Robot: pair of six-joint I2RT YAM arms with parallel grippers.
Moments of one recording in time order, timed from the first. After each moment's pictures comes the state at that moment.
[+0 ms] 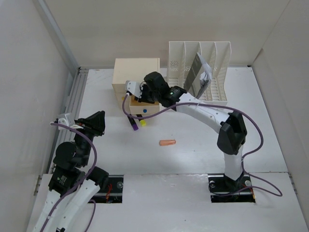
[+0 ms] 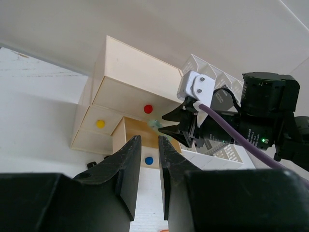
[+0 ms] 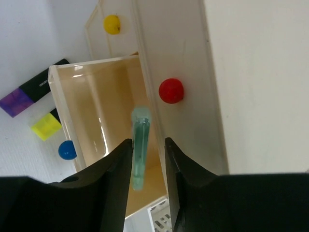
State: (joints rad) left arm -0.49 0.23 0.69 -0.31 -0.36 -0.50; right arm 0.85 1.95 1.80 -0.43 -0.02 -0.74
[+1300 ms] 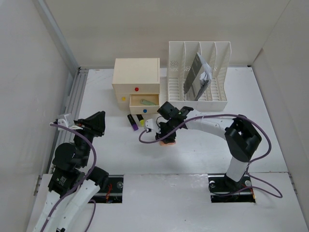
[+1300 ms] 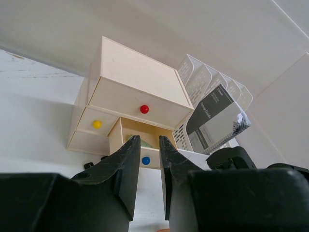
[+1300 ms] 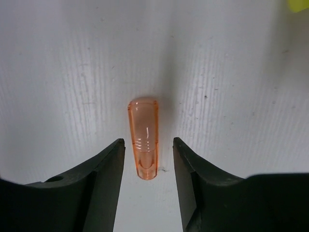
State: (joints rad) left arm -0.49 0.22 0.69 -0.31 -0.34 -0.51; right arm 0.85 1.77 1.24 -0.67 -0.36 -0.72
